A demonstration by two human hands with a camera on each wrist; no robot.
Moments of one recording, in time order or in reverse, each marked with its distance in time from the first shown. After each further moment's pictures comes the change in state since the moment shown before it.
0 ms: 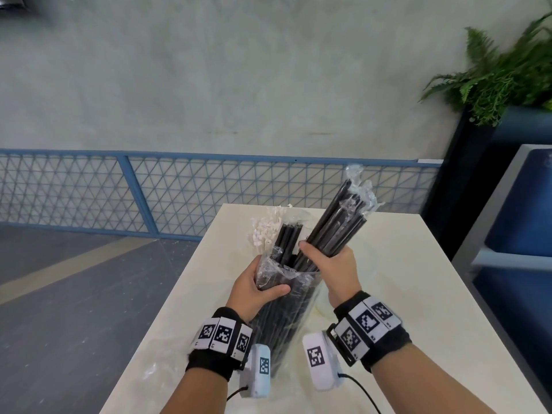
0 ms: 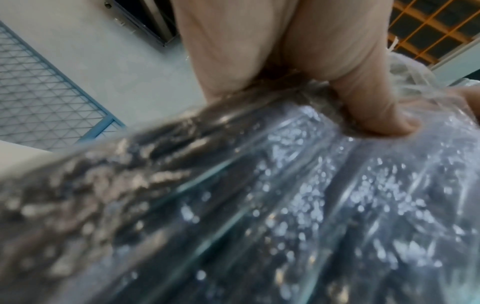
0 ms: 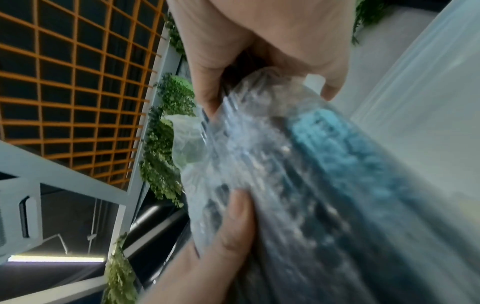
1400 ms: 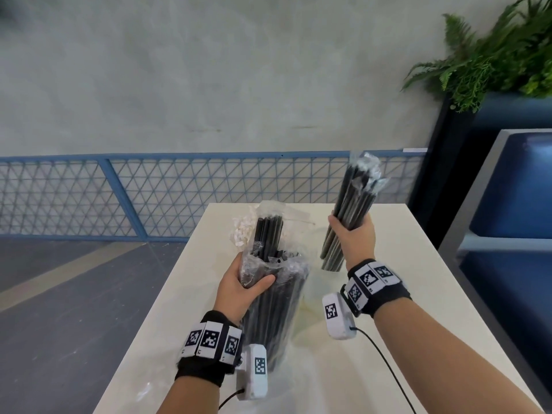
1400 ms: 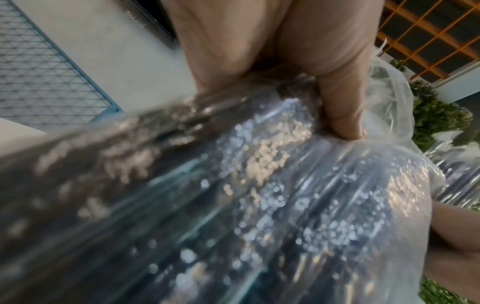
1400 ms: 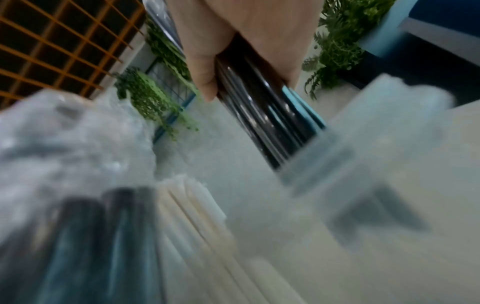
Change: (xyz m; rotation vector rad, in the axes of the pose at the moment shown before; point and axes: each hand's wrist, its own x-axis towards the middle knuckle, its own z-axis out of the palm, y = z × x) left_hand 0.003 0.001 0.011 -0.031 0.128 0.000; right_hand 0.067 0.003 -0.051 -0.134 0.273 -0.140
